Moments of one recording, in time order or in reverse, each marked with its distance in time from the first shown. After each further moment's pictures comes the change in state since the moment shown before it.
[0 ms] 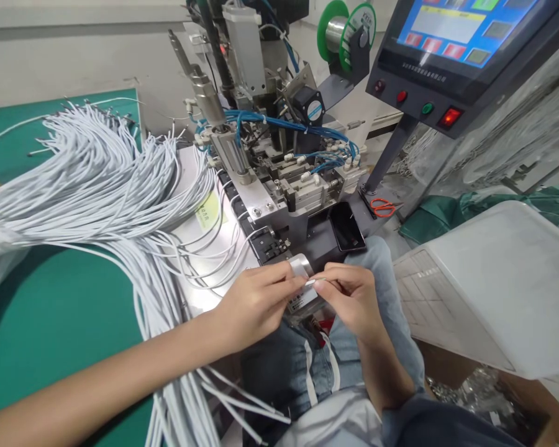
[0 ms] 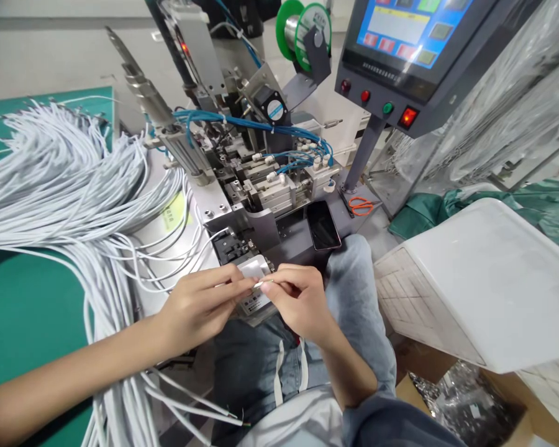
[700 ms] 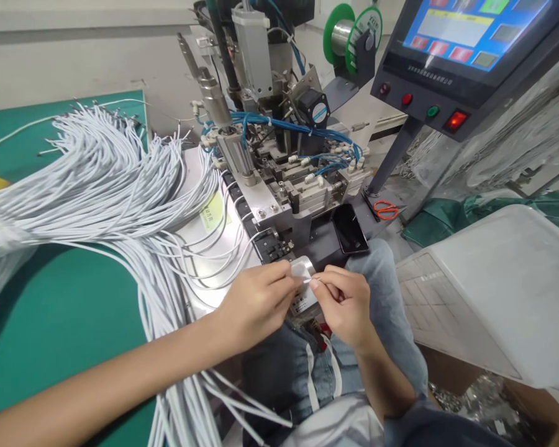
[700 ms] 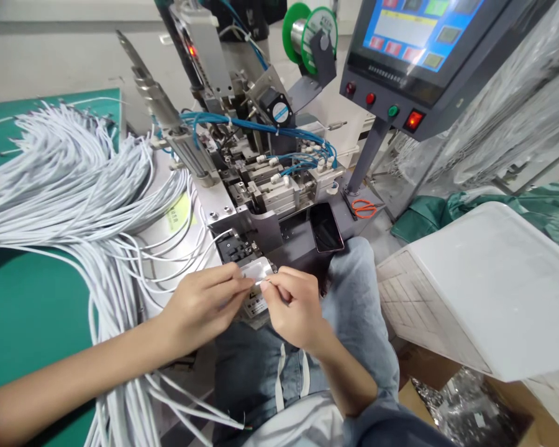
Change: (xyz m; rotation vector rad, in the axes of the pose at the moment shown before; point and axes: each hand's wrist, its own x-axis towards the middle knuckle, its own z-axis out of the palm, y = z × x) left_hand -0.002 -0.001 0.003 0.265 0.042 0.011; right_hand -0.002 0.007 0.013 -0.214 0.080 -0.220
